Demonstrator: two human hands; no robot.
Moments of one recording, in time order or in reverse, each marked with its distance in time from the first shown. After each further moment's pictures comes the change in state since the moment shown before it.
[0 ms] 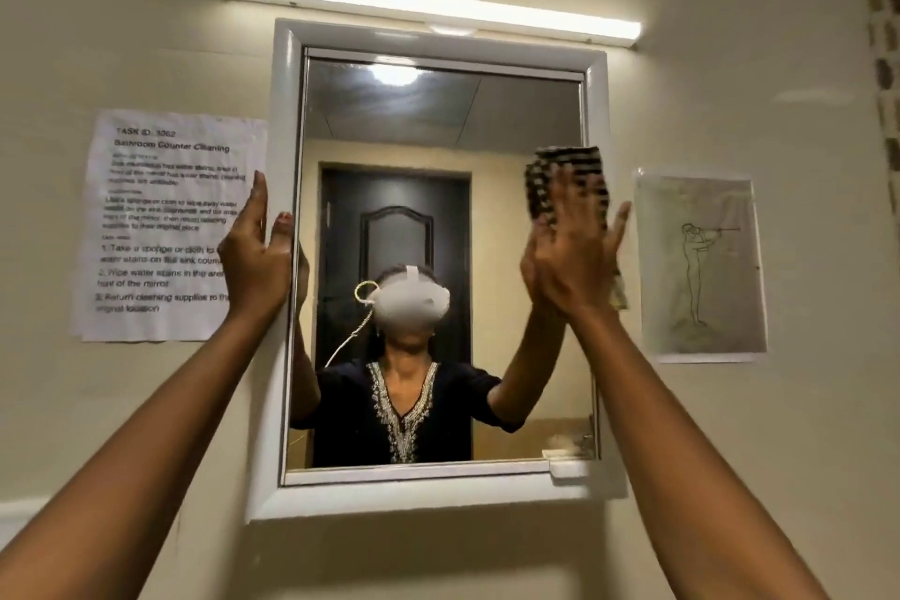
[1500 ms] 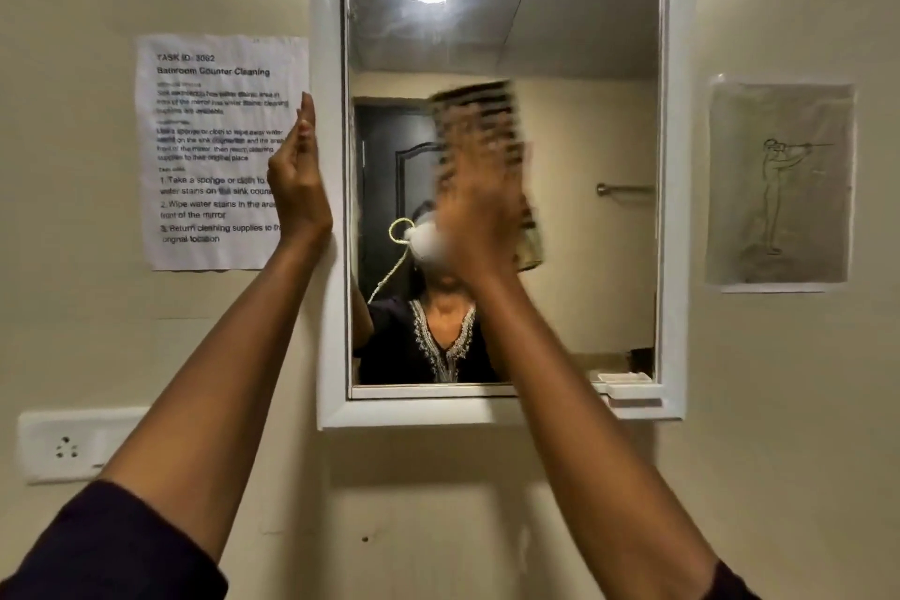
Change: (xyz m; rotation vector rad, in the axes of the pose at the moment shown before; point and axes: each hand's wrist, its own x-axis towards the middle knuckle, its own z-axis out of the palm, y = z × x) left_hand 0.004 -0.012 -0.006 -0.210 -0.023 -0.007; right_hand -0.055 -0.141 0.042 0.178 -0.022 -0.096
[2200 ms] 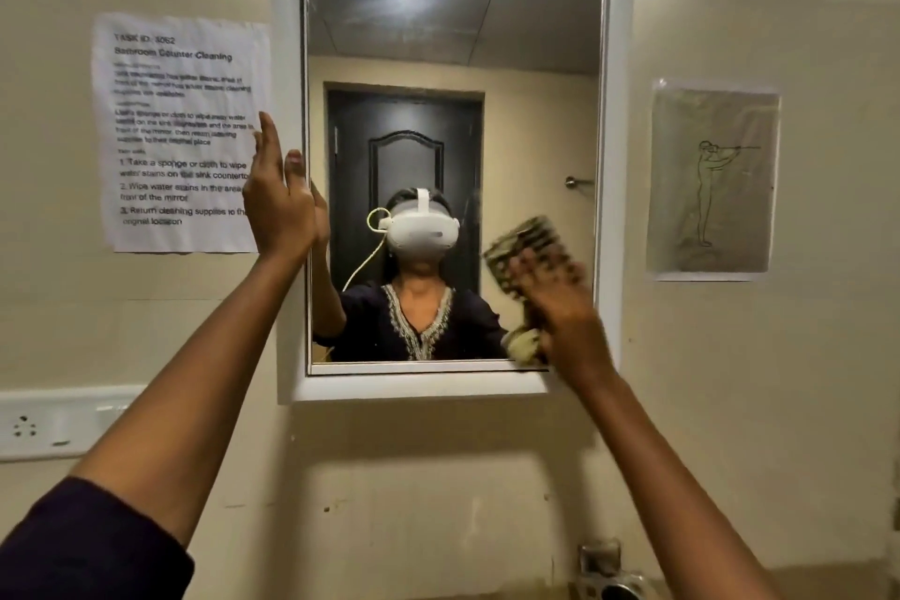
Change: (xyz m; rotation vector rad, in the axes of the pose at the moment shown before) left_hand -0.030 -0.005 0.010 0.494 0.113 0.012; right_hand -0.123 0.140 -0.082 0.037 -0.270 -0.130
